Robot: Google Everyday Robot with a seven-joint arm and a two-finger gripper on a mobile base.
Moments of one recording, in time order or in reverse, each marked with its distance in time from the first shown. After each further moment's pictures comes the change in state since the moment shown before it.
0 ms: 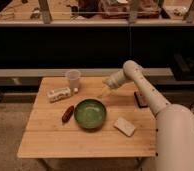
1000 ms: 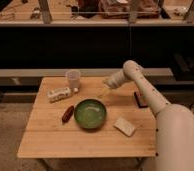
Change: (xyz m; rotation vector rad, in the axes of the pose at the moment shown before) arm 0.001 0.000 -0.001 -0.001 0.000 -0.001
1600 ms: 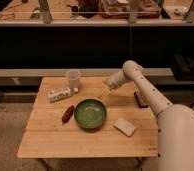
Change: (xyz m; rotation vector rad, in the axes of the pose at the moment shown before) arm 0.001 -0.011 -0.011 -0.027 -0.042 -0.027
